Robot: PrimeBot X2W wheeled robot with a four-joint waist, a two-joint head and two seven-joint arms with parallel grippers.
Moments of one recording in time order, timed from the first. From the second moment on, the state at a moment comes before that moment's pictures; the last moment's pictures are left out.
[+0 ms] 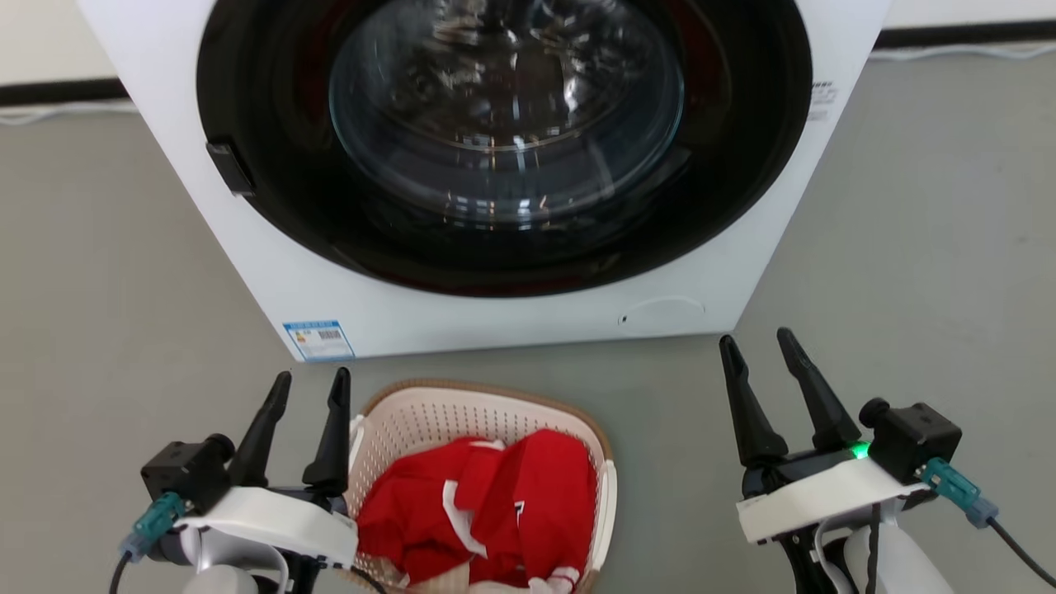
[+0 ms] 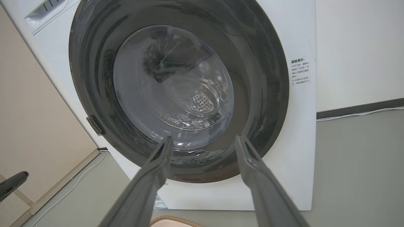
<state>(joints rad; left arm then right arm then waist) -0.12 0.11 -0.08 0.25 -0.43 -0.13 -0.26 -0.17 -0.08 0.16 0.25 0.35 0.12 -0.25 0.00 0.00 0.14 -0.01</state>
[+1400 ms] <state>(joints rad) -0.61 0.33 -0.34 0.76 -0.74 -0.13 -0.26 -0.38 -0.06 0.16 0.16 0.30 0.12 -0.25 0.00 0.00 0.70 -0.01</state>
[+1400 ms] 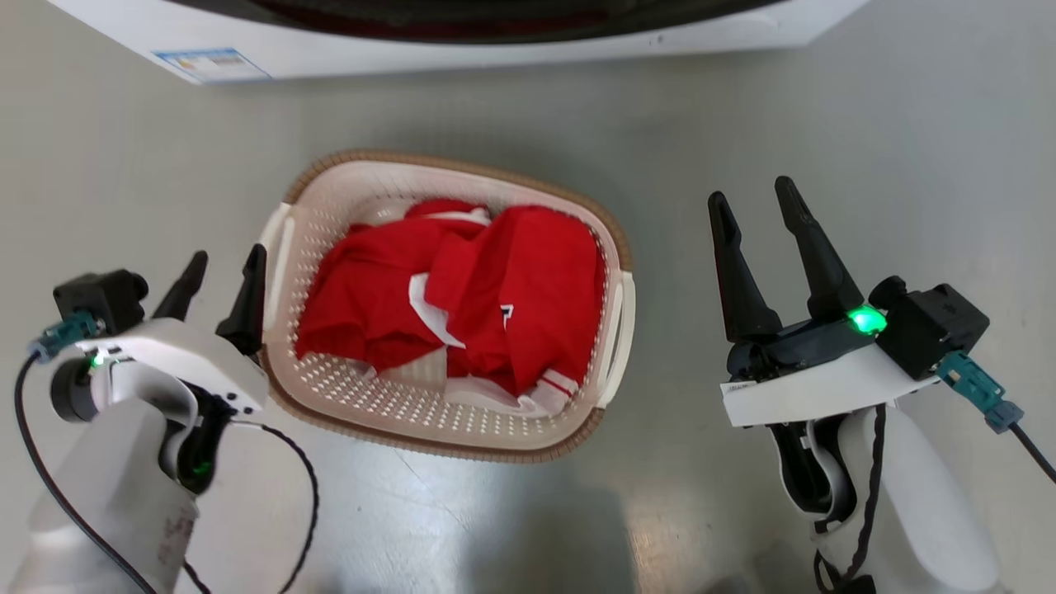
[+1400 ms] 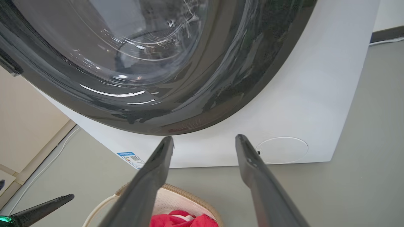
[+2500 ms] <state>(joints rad) -0.82 0.47 -0.78 0.95 -0.89 -0.13 -0.26 -0.43 -0.06 0.17 0.12 0.30 0.12 -0.25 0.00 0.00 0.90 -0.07</state>
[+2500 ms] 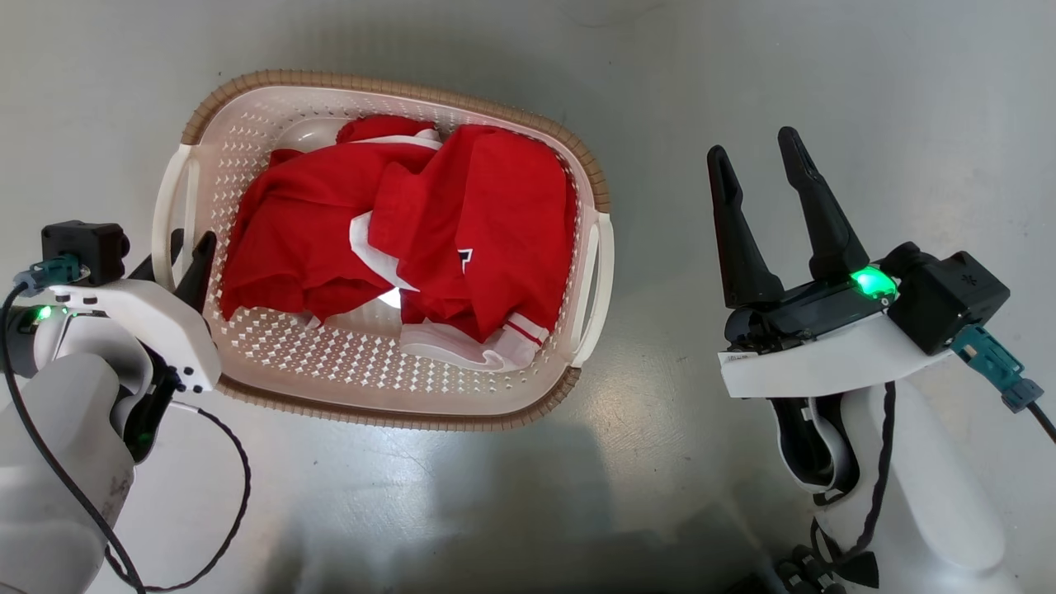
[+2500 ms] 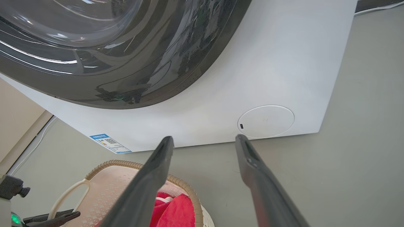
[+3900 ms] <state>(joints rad) -0.72 0.31 -0.59 0.95 -0.98 -0.12 -0.26 -0.44 -0.06 0.18 0.14 0.33 0.12 -0.25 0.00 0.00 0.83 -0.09</state>
